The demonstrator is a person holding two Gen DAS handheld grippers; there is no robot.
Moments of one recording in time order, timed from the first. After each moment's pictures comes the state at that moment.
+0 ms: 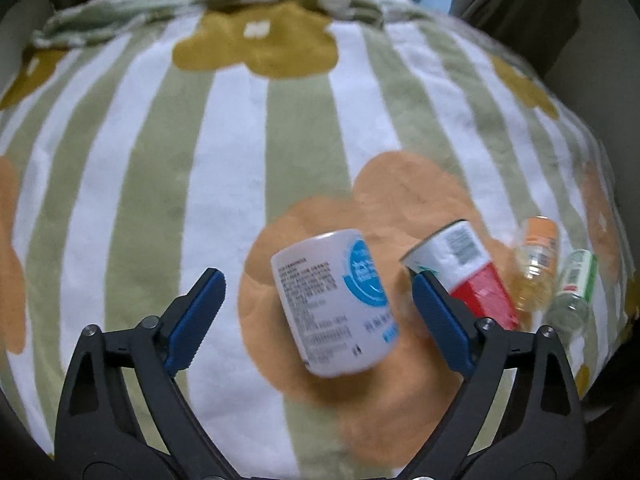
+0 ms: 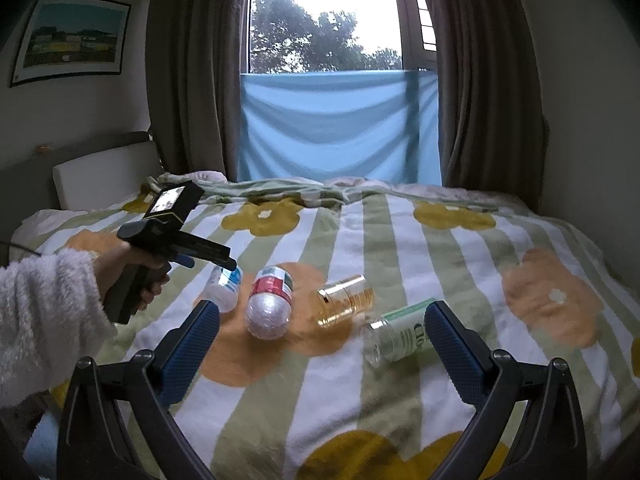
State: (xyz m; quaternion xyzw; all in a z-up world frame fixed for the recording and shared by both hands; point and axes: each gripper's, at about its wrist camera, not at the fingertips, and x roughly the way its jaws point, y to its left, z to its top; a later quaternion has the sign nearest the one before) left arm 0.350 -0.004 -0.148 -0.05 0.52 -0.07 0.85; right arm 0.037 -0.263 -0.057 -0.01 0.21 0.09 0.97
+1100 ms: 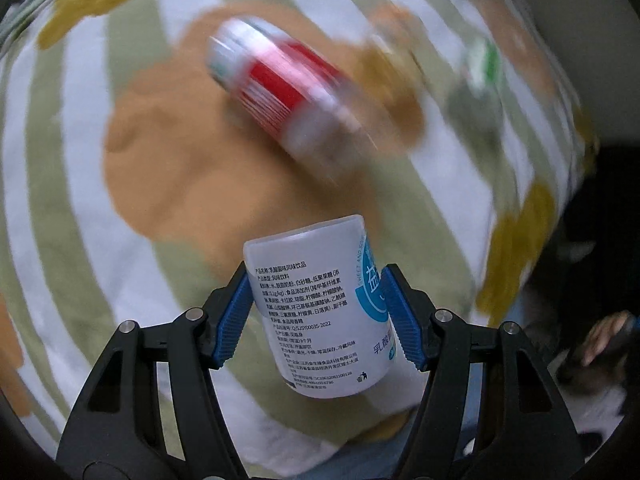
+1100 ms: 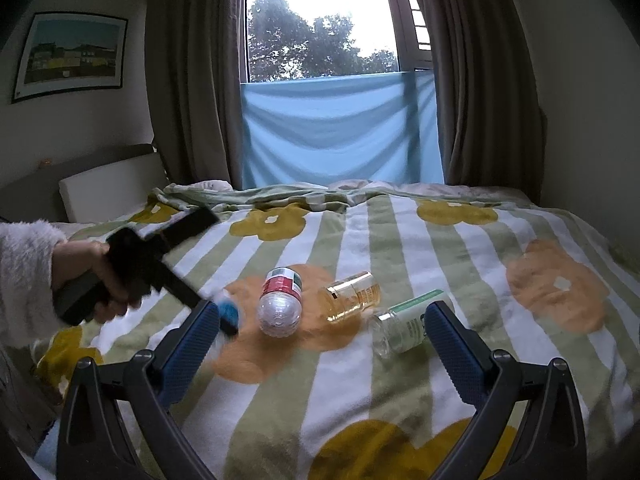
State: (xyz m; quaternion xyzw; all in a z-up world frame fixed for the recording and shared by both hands) left arm 0.242 -0.094 -0.153 0.09 0.65 -0.26 0.71; right arm 0.020 -0.265 -0.058 0.01 0.20 0.10 0.98
